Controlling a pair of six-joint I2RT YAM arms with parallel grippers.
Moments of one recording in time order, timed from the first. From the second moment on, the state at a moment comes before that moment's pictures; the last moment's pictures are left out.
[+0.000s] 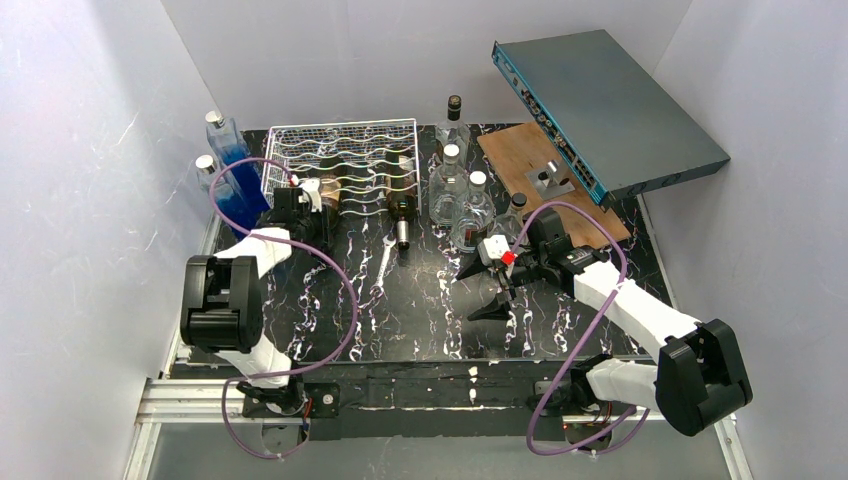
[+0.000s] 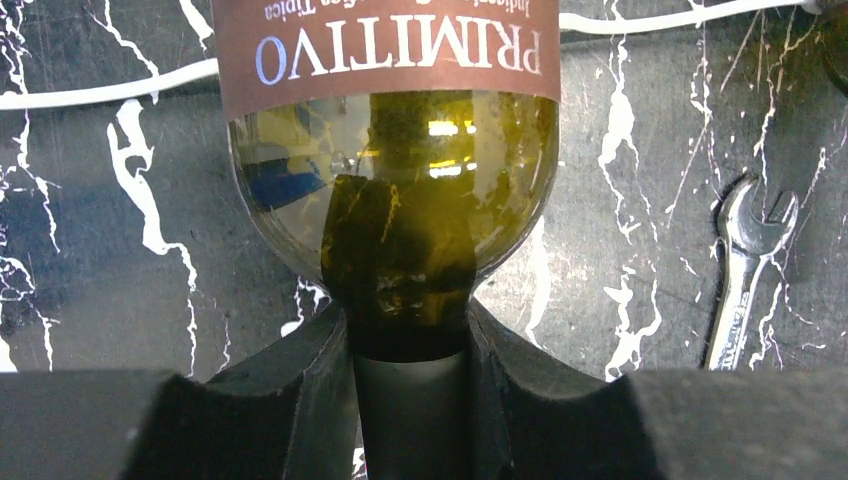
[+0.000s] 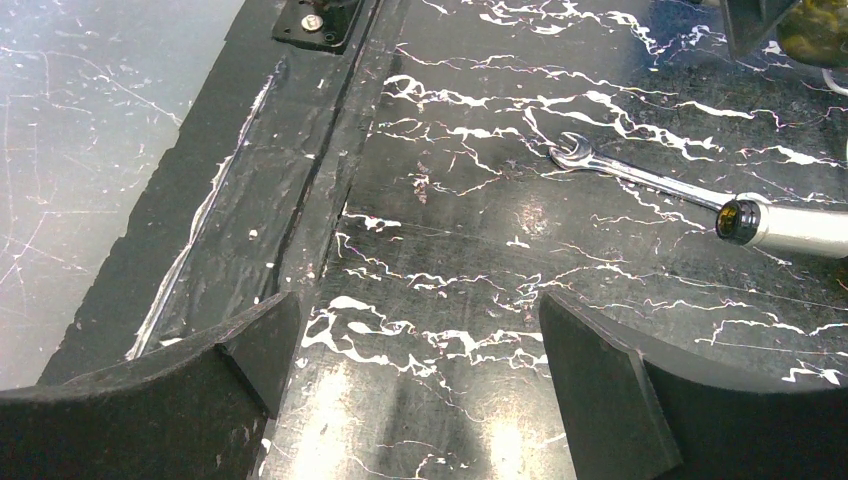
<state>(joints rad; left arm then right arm) -0.03 1.61 0.86 -0.12 0.16 -0.04 0.49 1.19 0.72 -0.35 -1.22 -0.82</state>
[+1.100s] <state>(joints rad) -0.03 1.36 0.79 -0.39 0.20 0.04 0.49 1.19 0.72 -0.35 -1.22 -0.83</state>
